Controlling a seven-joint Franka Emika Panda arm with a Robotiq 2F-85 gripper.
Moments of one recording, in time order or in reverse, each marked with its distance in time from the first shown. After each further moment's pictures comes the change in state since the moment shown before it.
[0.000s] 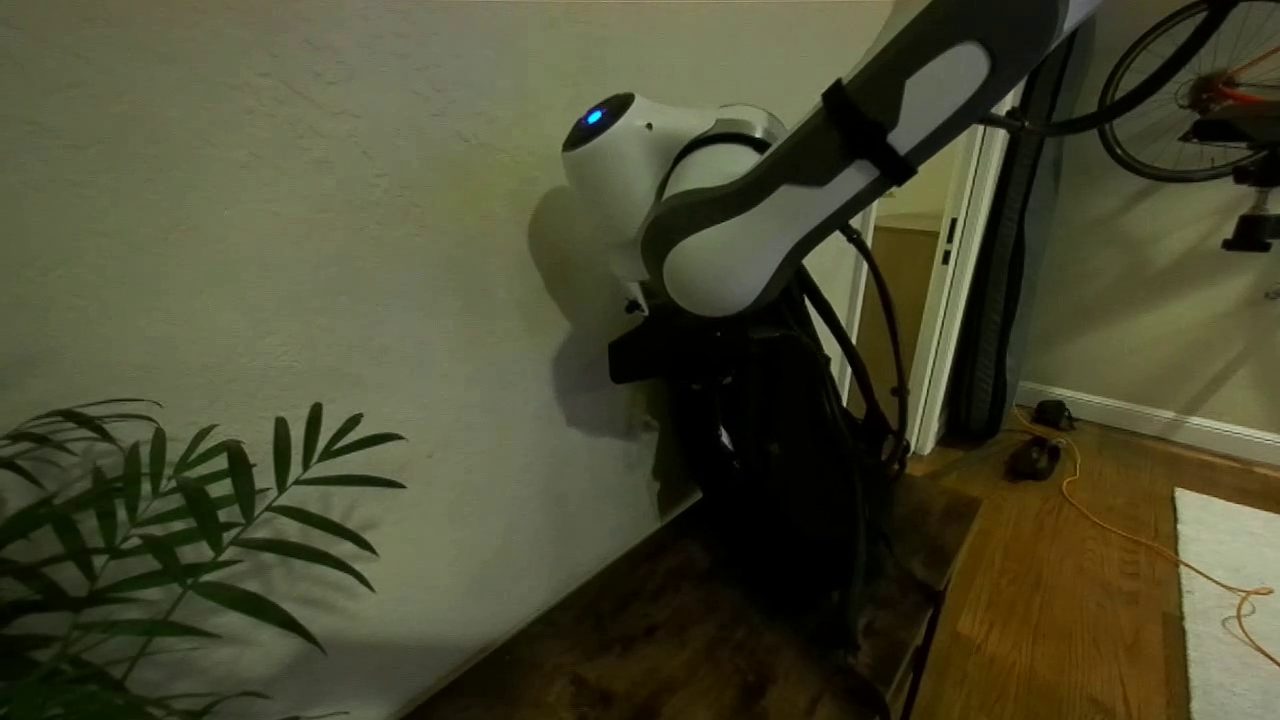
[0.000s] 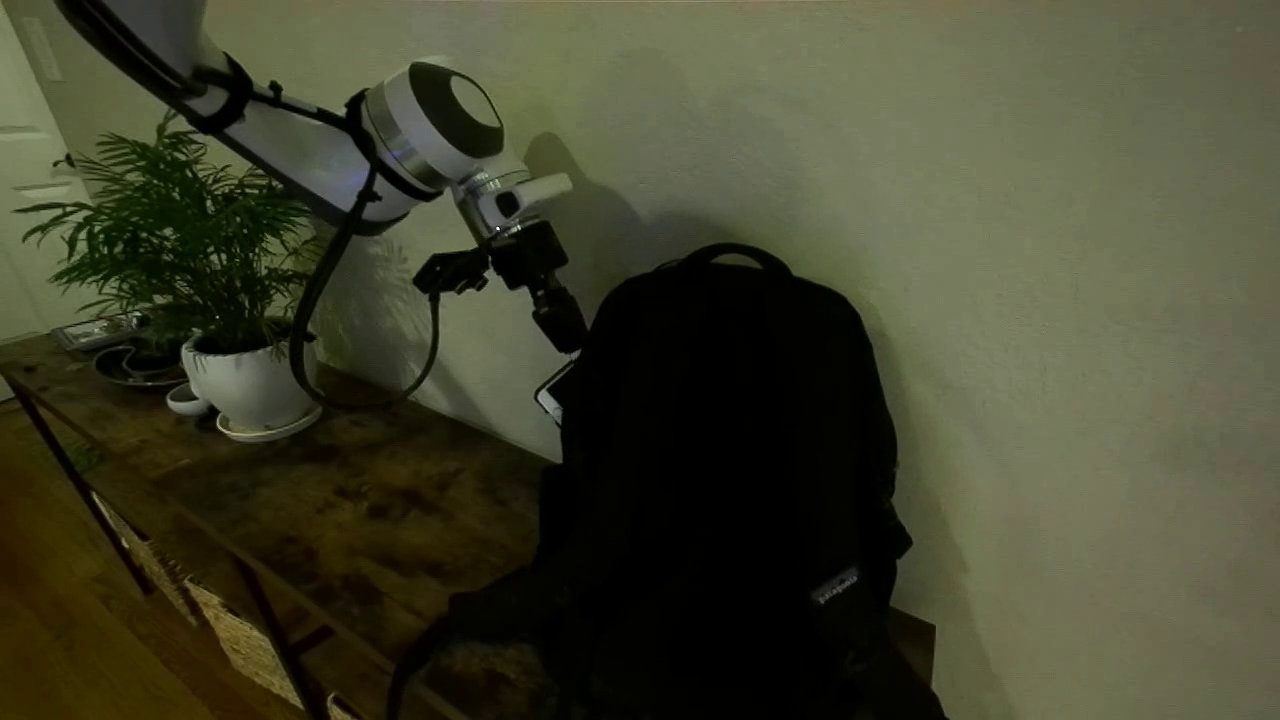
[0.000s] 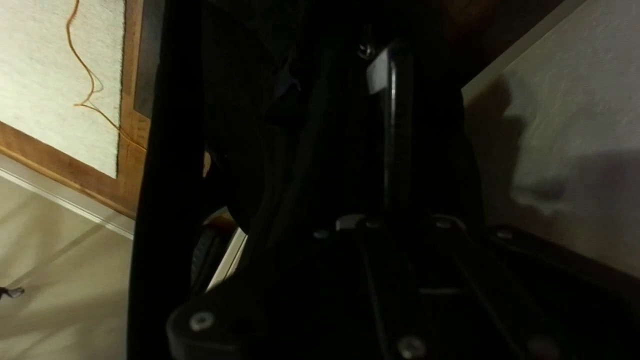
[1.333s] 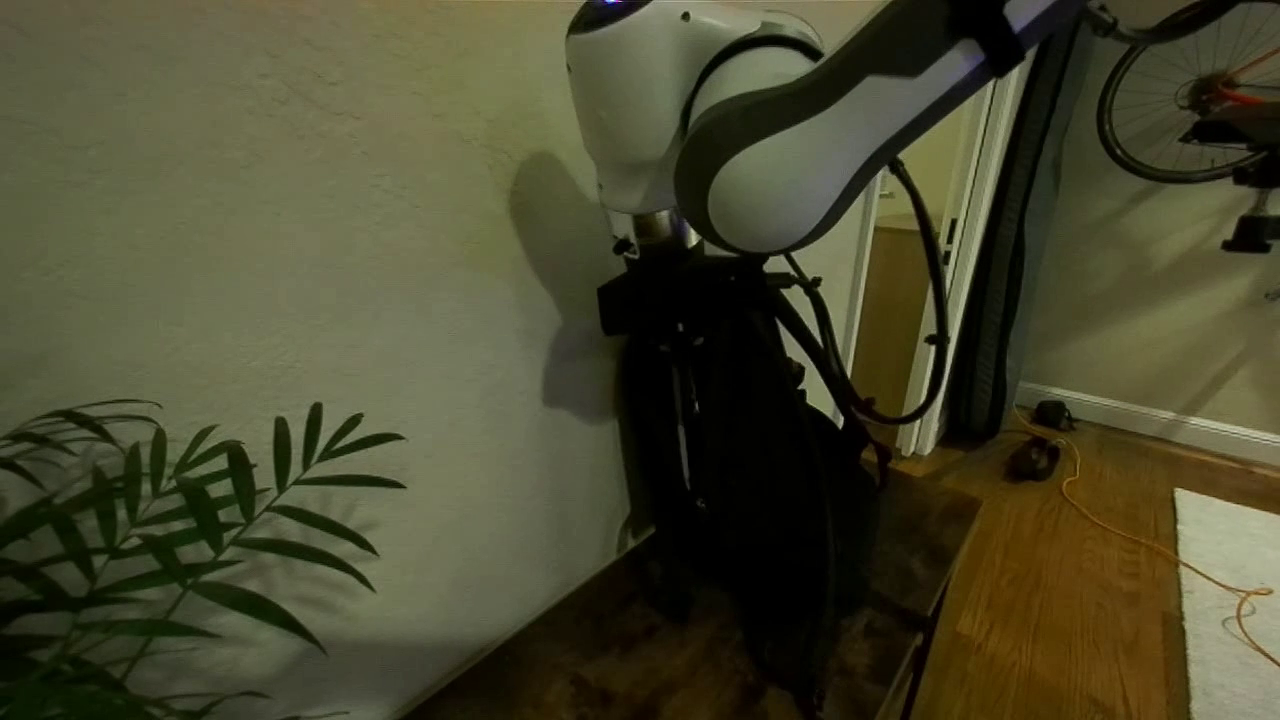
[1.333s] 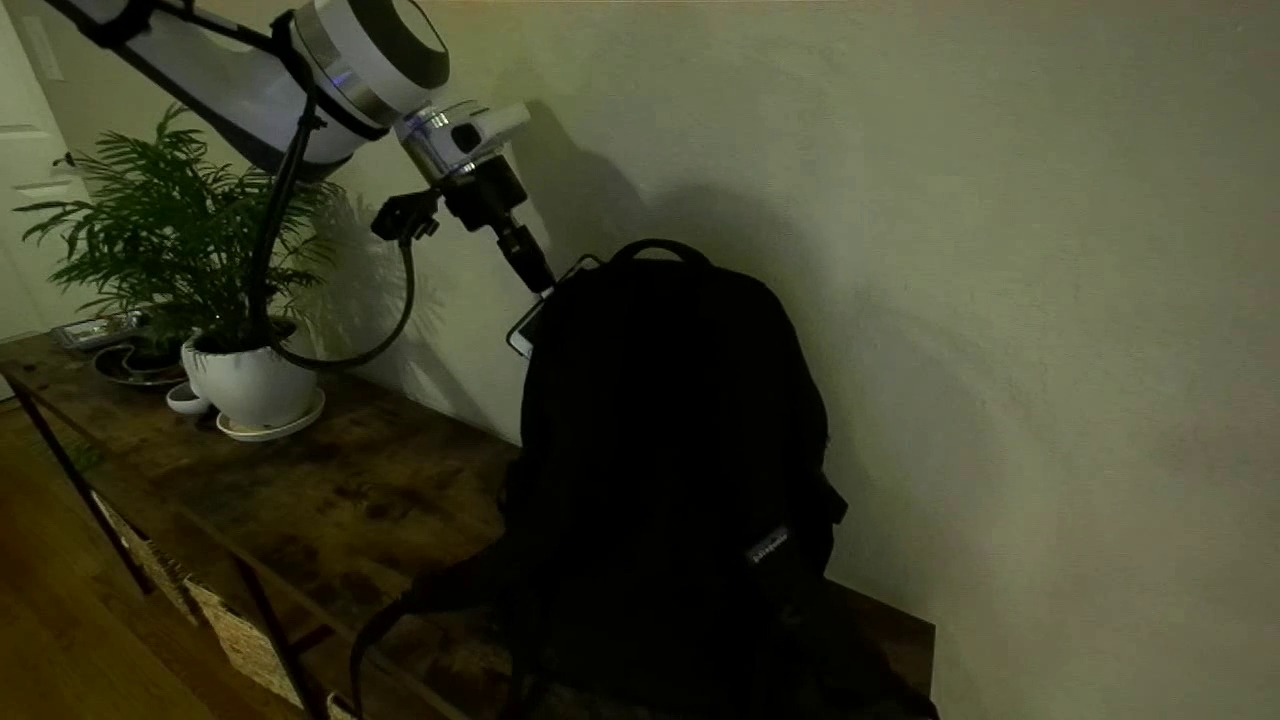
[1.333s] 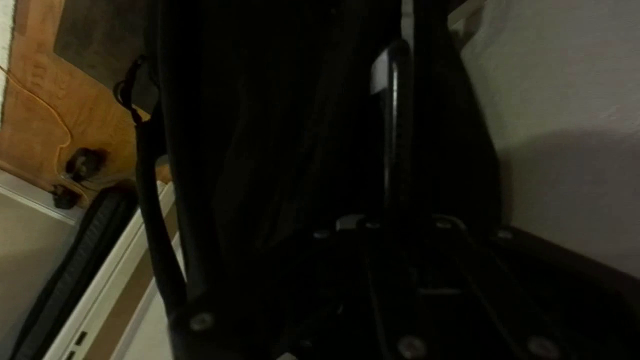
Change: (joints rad) arm -0.007 -0.182 0.091 -0.152 -0.134 0.141 -0.053
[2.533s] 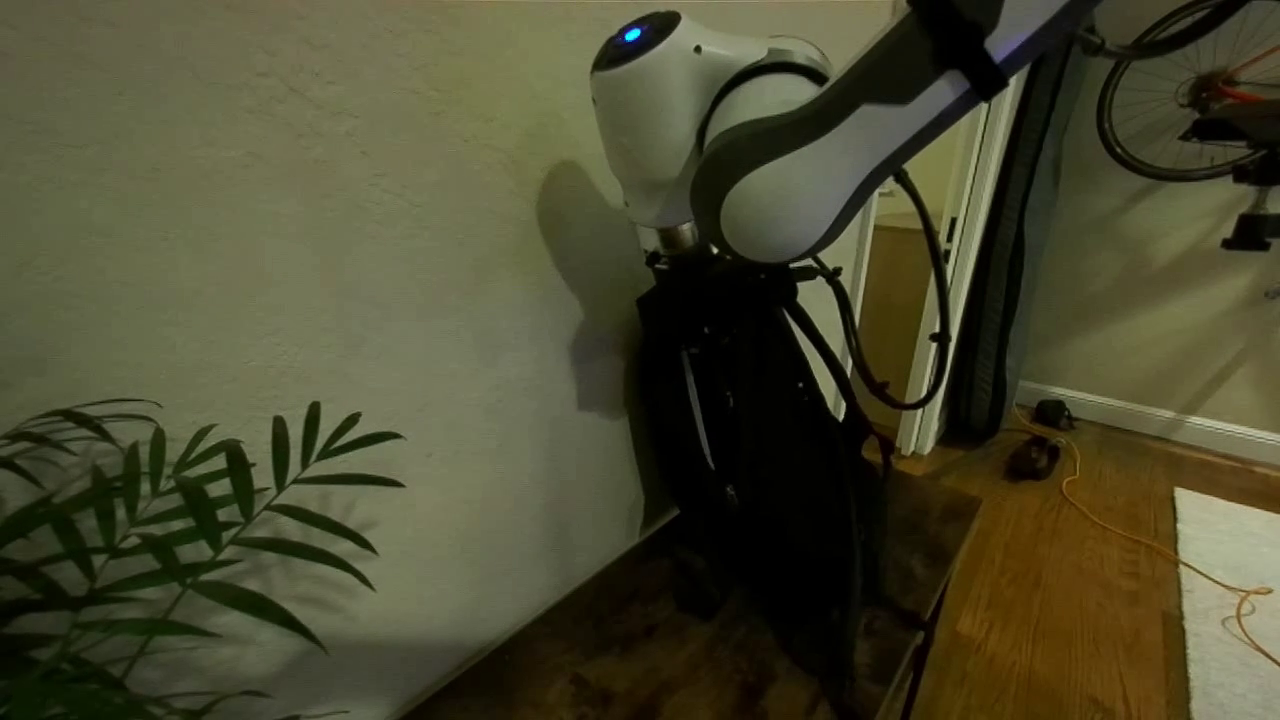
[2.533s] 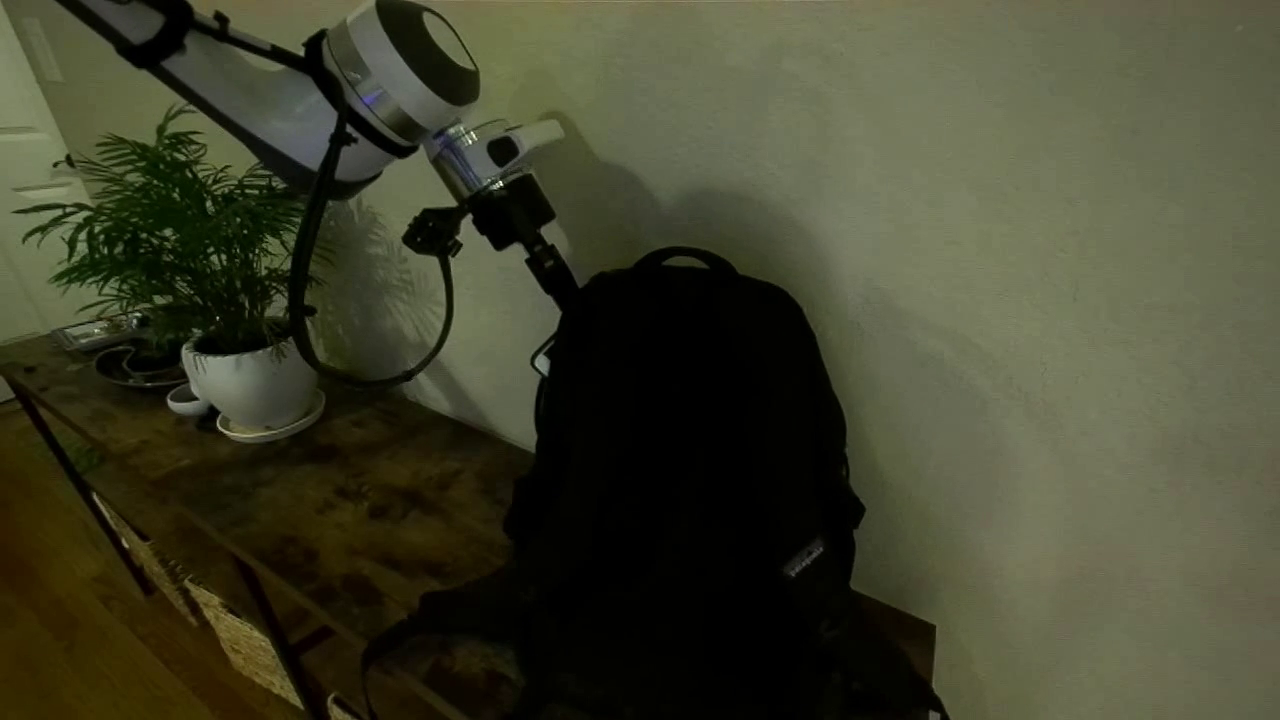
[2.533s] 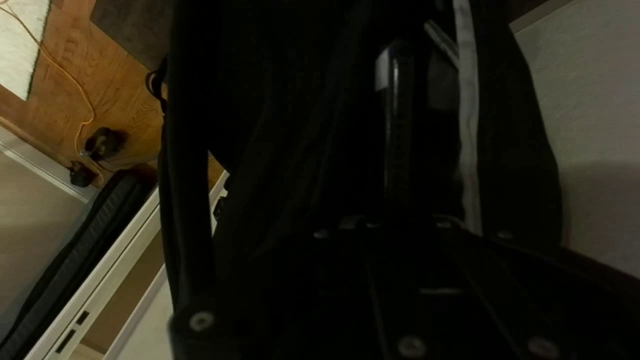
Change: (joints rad) arm -0.039 0.019 -0.020 -0.001 -0.003 -0.026 -0.116
